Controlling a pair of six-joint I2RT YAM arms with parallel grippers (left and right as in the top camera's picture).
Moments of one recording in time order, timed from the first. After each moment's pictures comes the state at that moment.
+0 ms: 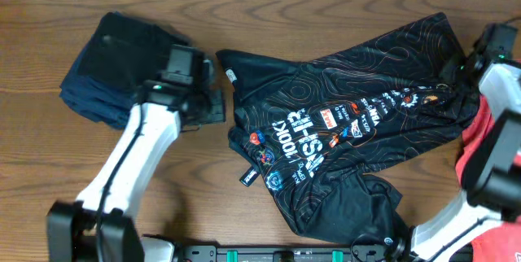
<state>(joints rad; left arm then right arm) -0.25 1.54 1.10 -0.77 0.18 -0.31 -0.38 1.92 1.37 -0.53 -0.06 0.32</state>
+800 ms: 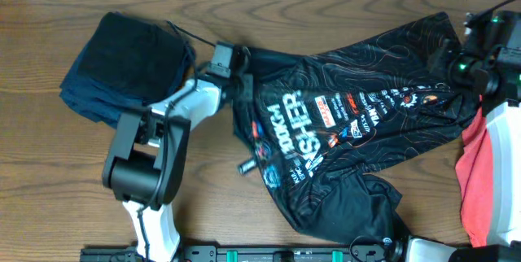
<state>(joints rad) -0.30 2.02 1.18 -0.19 0.15 -0.27 -0.19 1.43 1.38 -0.86 -0.26 0.30</state>
